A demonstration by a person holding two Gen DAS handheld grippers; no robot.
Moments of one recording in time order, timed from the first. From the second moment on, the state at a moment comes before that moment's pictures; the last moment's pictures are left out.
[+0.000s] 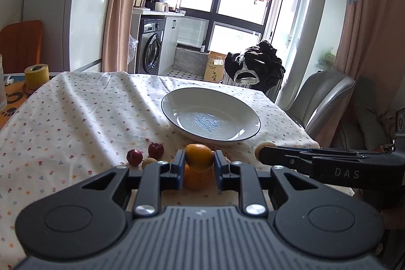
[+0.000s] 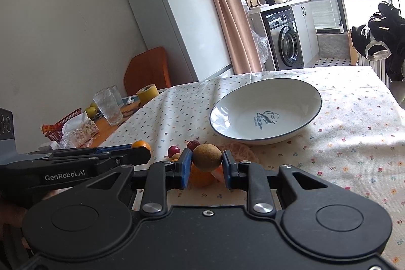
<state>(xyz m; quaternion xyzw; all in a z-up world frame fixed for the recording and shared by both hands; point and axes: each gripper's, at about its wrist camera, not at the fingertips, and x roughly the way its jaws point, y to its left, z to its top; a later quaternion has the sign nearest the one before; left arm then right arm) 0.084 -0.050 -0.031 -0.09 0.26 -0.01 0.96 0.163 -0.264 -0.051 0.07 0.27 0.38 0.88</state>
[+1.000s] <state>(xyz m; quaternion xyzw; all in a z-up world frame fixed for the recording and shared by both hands) 0.142 -0.049 -0.024 -0.09 0.26 -0.01 0.96 0.211 -0.265 -0.043 0.09 0.26 0.37 0.89</state>
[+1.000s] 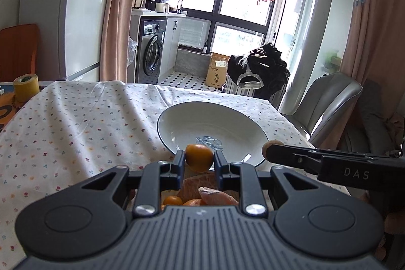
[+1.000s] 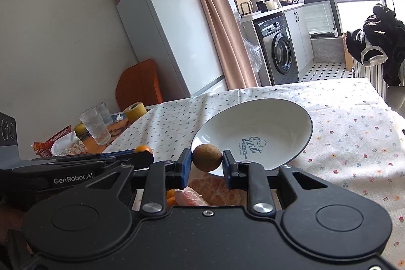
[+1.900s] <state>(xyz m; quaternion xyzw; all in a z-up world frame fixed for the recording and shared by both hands) 0.221 -0.047 -0.038 -0.10 0.29 0.02 0.95 0.291 -0.249 -0.066 0.12 0.29 0.36 0.88</state>
